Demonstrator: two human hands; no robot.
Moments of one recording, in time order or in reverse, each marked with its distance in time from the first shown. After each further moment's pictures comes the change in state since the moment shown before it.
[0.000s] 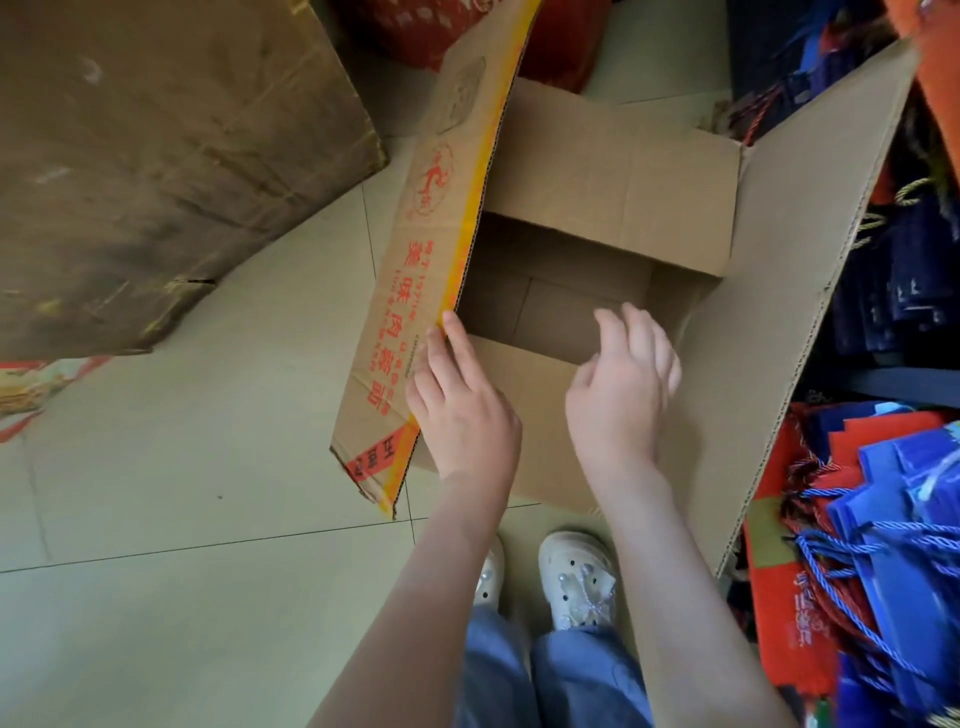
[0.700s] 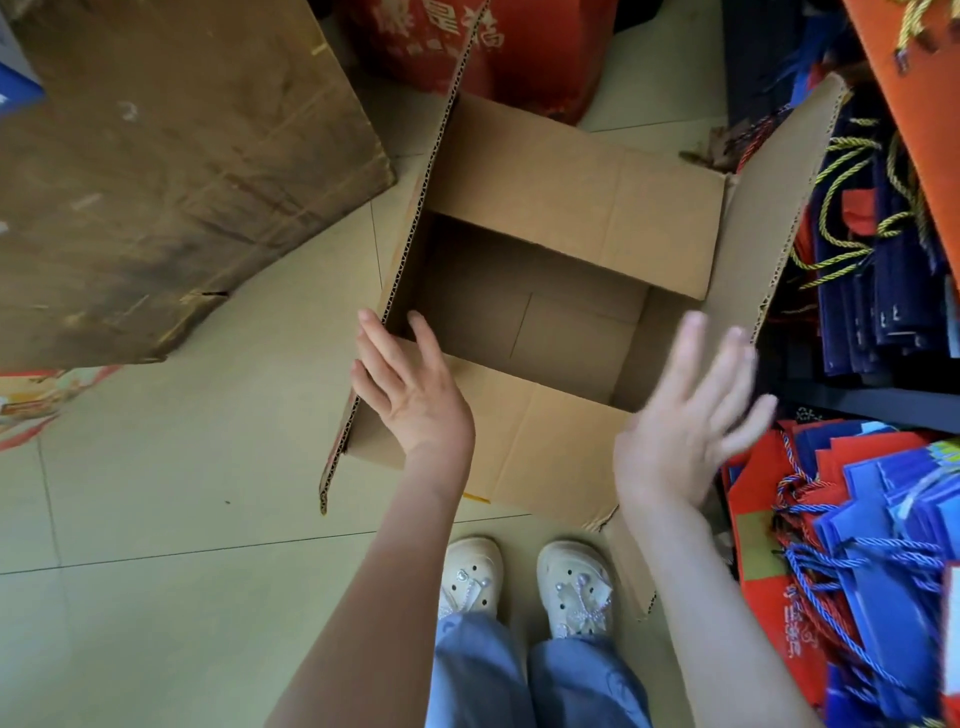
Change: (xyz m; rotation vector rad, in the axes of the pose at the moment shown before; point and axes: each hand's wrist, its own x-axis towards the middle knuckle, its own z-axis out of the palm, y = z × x) left_hand 0.037 -0.025 0.007 0.277 0.111 -0.116; right_hand -0.008 0.032 -0.019 -0.332 0.159 0.071
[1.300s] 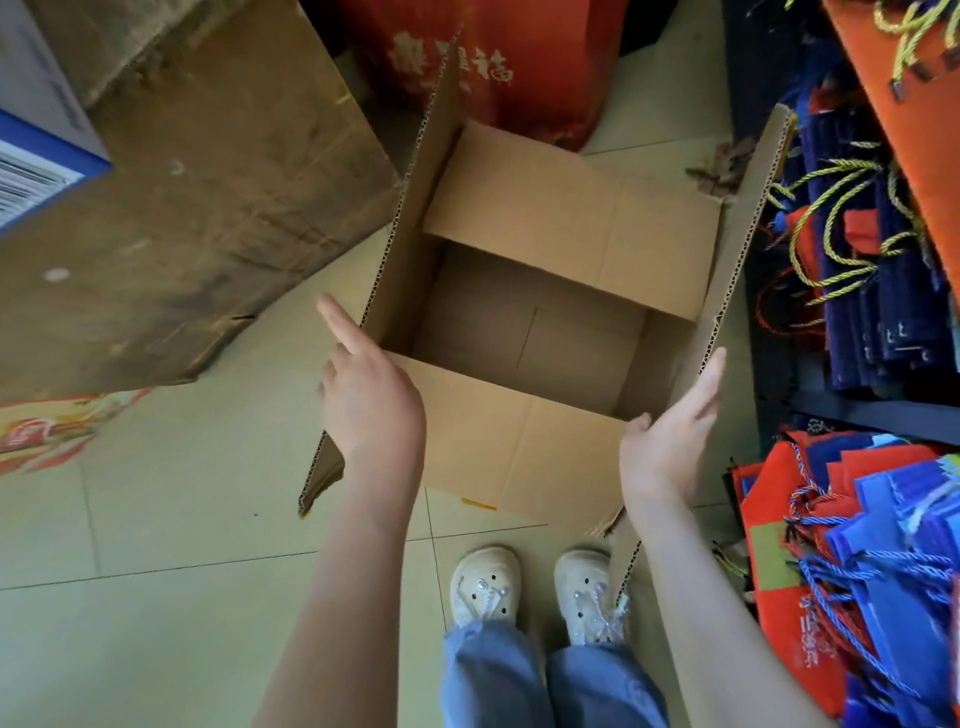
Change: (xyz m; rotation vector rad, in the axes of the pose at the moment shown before) left_hand 0.052 -0.045 -0.070 -0.167 -0.186 -0.137; right_hand 0.011 -0.021 -0.008 0.504 -0.259 0.410
